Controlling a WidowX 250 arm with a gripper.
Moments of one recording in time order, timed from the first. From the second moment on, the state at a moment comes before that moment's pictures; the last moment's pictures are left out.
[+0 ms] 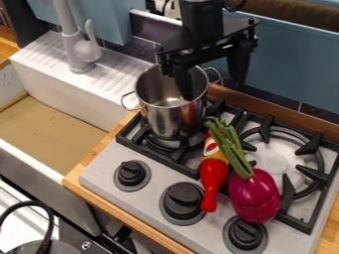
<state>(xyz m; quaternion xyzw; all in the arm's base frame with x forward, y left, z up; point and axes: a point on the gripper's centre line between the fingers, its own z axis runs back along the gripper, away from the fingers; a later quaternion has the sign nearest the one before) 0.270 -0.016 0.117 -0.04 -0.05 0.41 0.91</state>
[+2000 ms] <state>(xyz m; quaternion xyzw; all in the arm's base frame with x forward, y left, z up) 0.250 0.037 0.071 0.01 -0.08 0.67 0.74</state>
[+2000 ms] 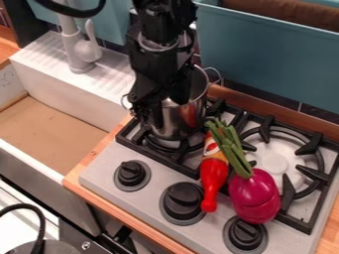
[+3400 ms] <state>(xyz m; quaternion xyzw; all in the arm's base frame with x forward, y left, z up) 0.208 0.063 0.094 0.03 -0.03 0.65 0.76</state>
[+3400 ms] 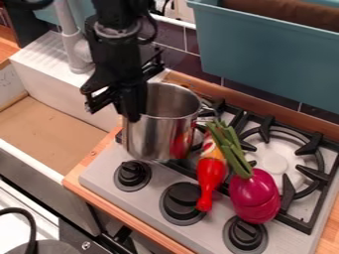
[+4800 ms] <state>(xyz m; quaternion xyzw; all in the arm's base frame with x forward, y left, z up) 0.203 0.099 0.080 0.02 -0.03 0.62 0.78</state>
